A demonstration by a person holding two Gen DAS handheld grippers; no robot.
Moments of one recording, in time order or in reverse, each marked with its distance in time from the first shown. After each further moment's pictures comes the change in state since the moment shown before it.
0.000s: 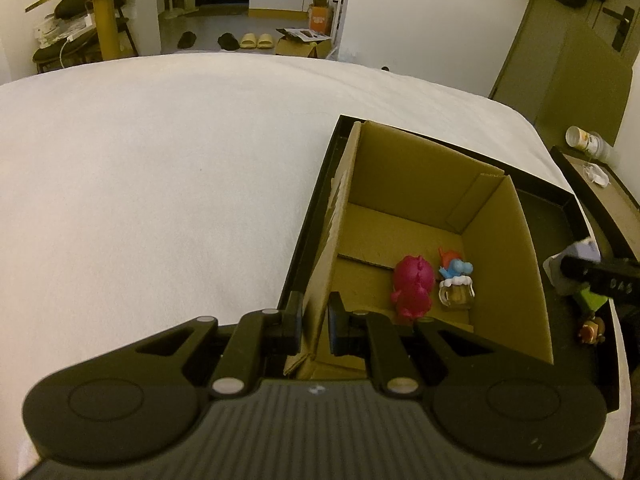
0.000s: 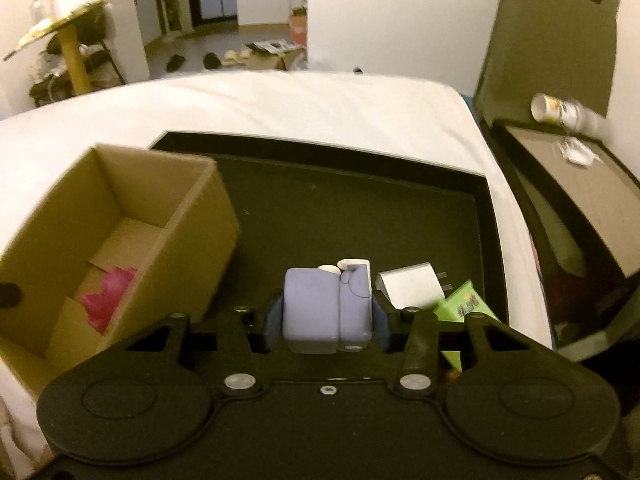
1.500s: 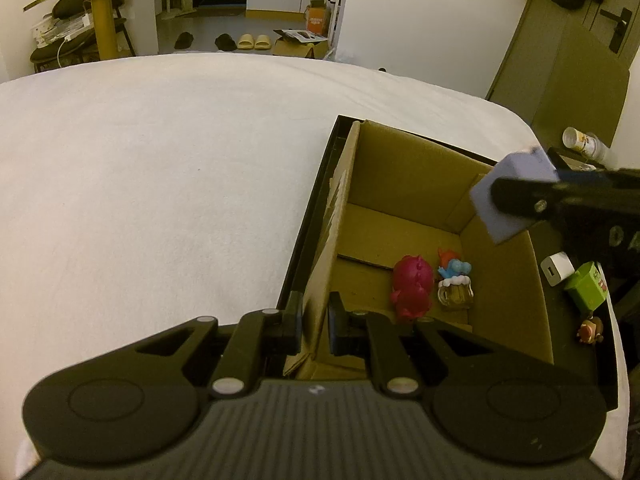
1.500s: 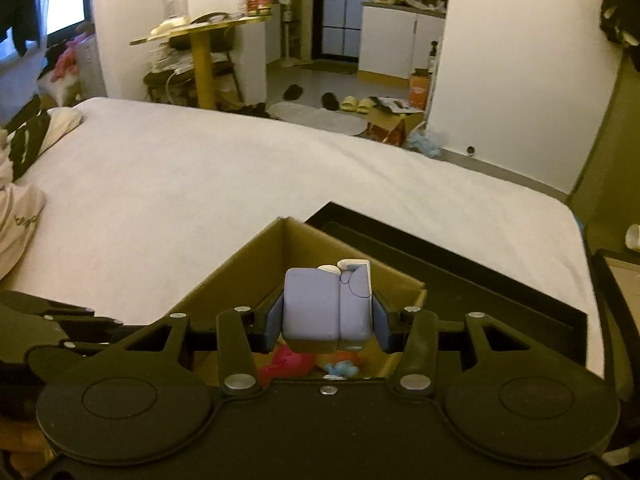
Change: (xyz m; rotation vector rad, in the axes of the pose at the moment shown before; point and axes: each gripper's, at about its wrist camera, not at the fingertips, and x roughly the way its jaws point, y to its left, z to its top) left arm 0.001 0.003 0.000 -0.004 -0.001 -0.012; right arm -0.035 0.102 0.046 -0.252 -0.113 0.228
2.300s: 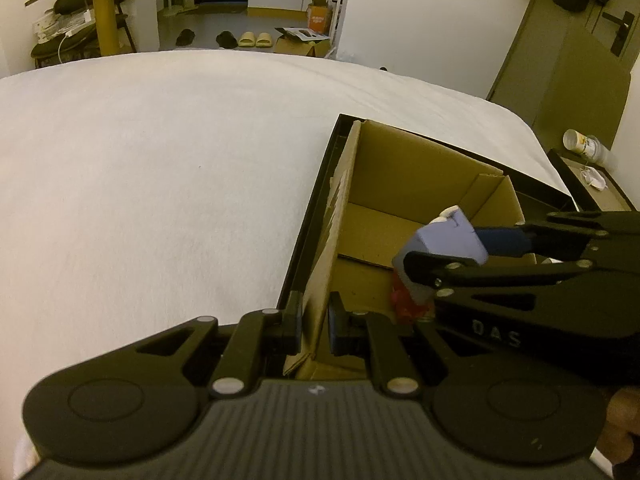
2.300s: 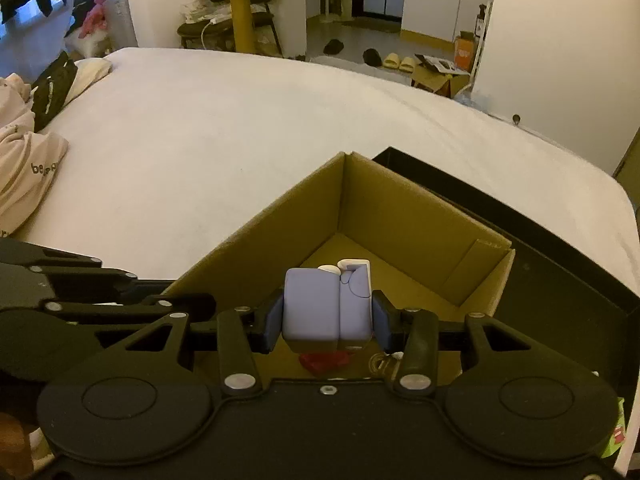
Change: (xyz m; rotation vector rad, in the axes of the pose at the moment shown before) left arm 0.001 0.004 0.001 -0.009 0.005 -0.005; right arm 0.033 0.029 -0.018 -0.048 0.136 0.084
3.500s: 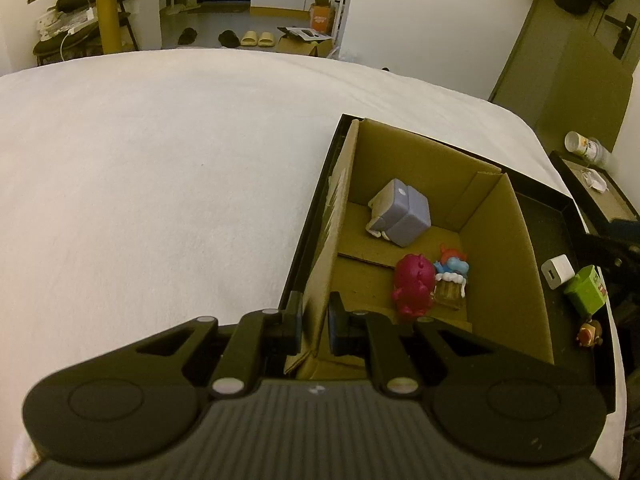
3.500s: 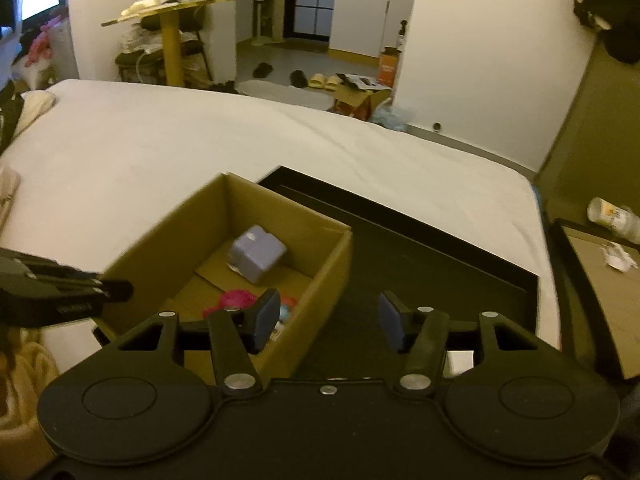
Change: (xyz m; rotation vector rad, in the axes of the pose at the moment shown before) left arm 0.002 0.001 0.000 -0.010 0.001 0.002; right arm -0.070 -0.065 -0.023 0.074 -0.067 -0.204
